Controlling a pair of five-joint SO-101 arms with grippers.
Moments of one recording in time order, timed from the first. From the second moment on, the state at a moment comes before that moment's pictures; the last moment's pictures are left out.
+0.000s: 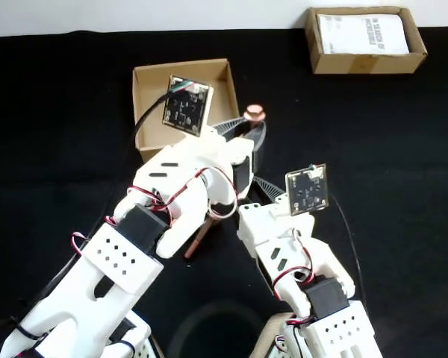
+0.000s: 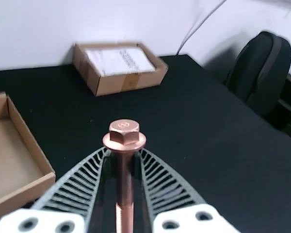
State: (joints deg) left arm 31.1 -42.2 39.3 23.3 21.1; right arm -30.1 -81.0 76.2 32.6 -9.2
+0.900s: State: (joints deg) left arm 30.7 -37.5 41.0 19.4 21.1; right arm -30.2 -80.9 76.3 32.6 -9.2
